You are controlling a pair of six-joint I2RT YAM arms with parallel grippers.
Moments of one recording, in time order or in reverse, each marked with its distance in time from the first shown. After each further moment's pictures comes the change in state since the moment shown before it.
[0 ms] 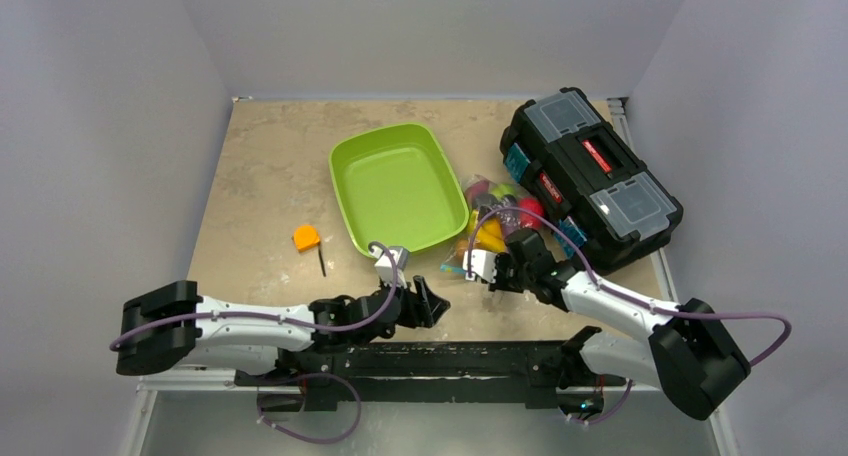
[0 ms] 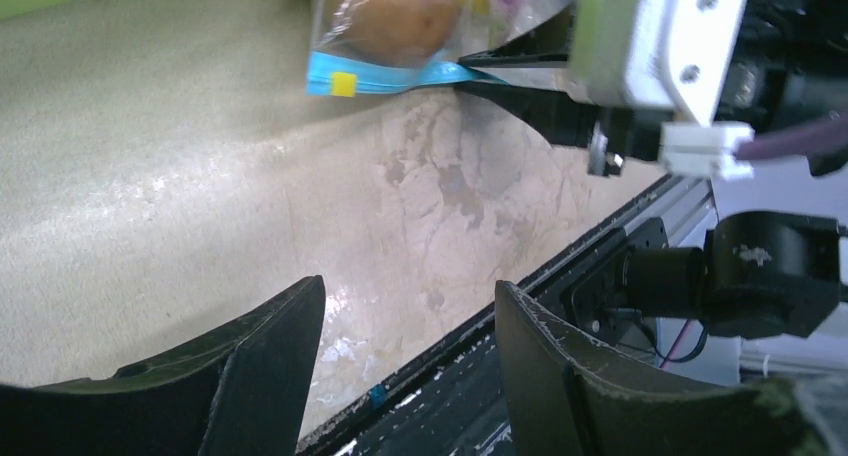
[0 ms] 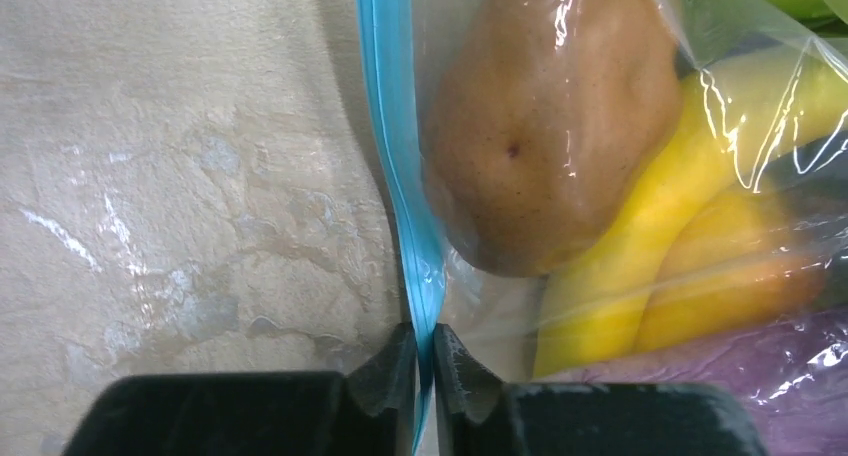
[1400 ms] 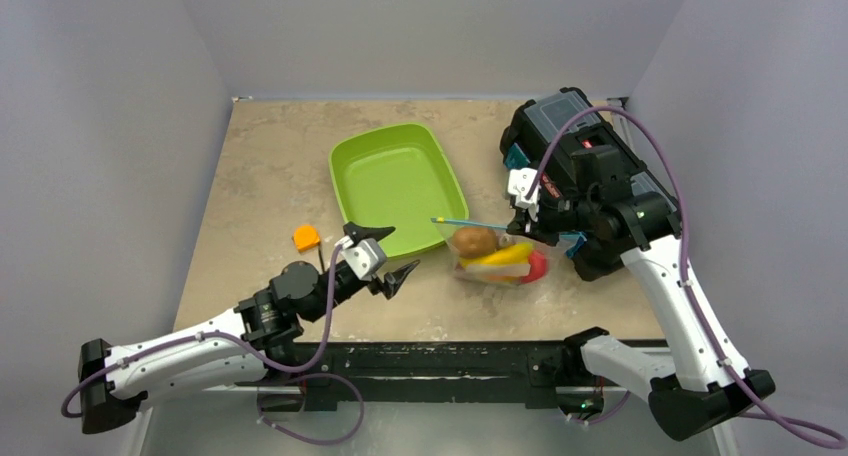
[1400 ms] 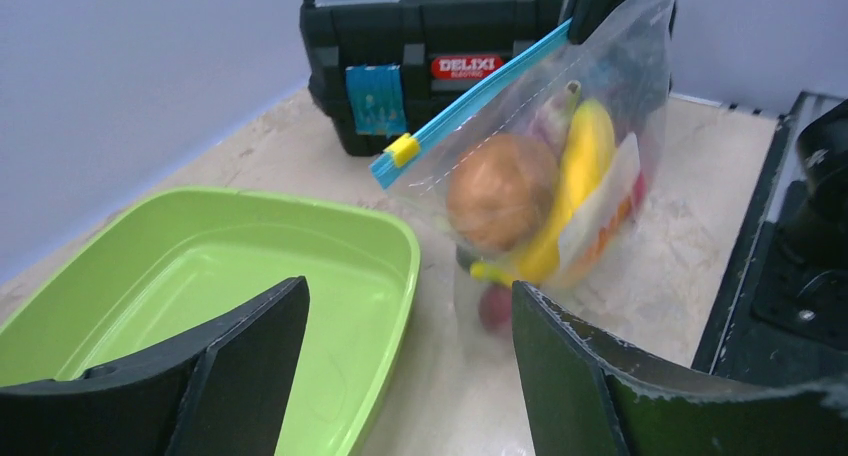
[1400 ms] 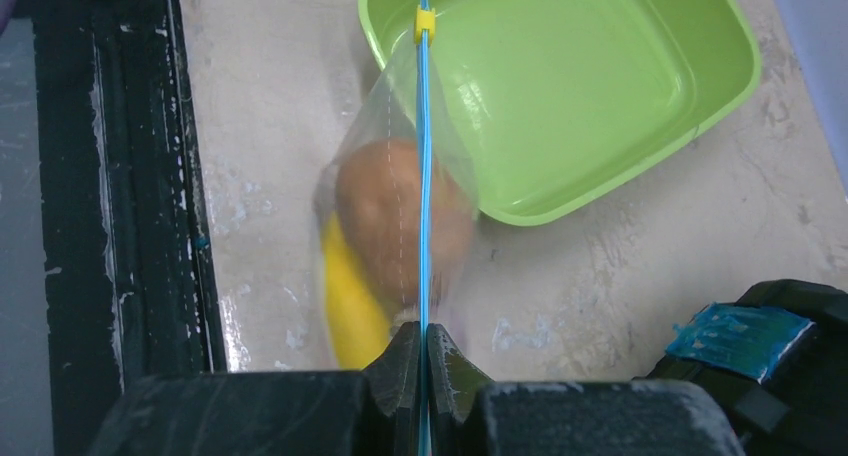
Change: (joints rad) left arm 0.179 -0.525 0.082 -0.097 0.227 1.169; right arm -0.279 -0.087 0.881 -0.916 -0.549 -0.026
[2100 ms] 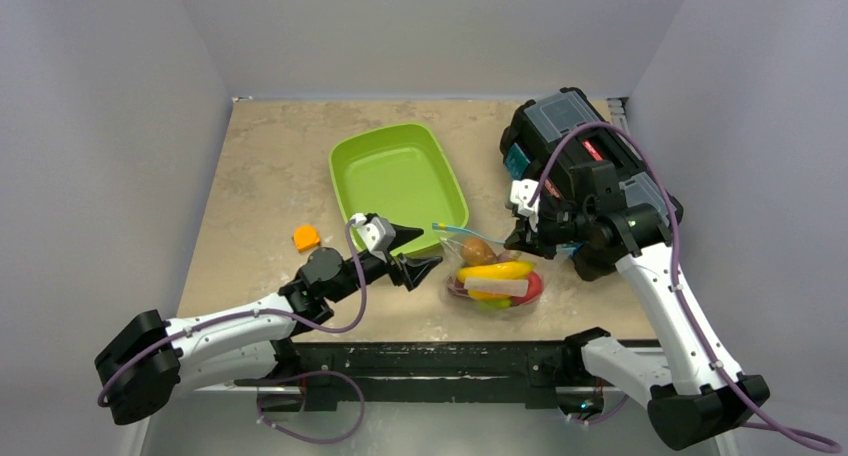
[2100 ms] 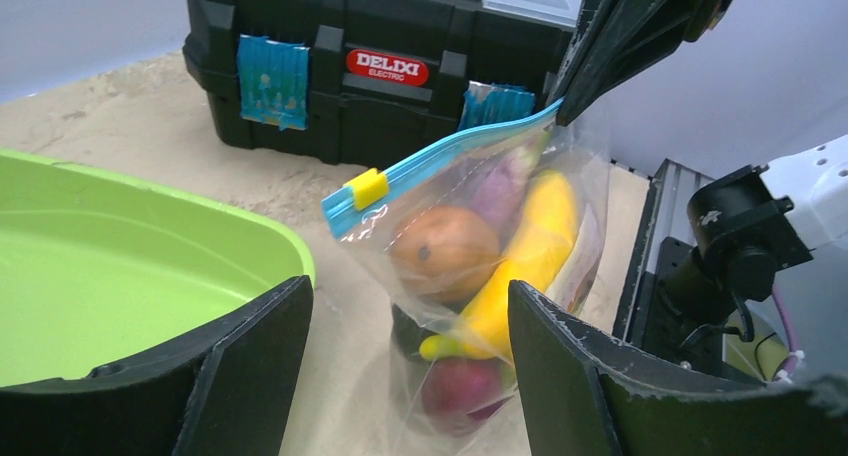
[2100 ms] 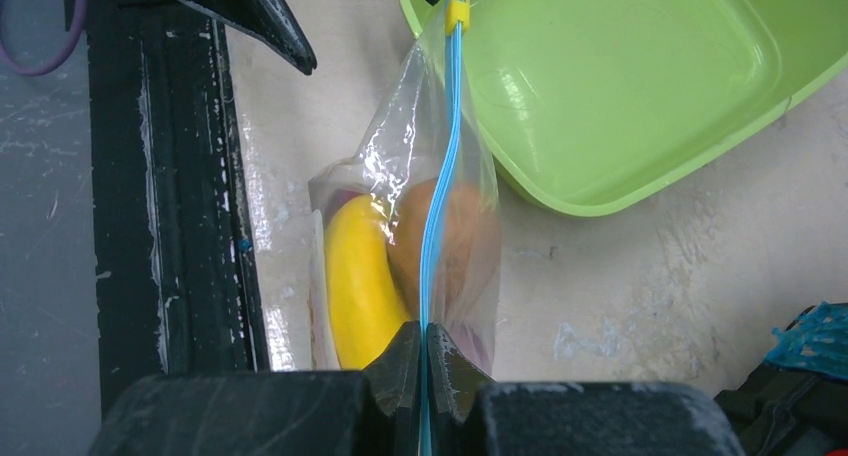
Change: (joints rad) left arm 0.190 0.341 -0.119 0.525 0.307 -0.328; right arm -0.041 -0.047 -0.152 0.048 -0.090 0.032
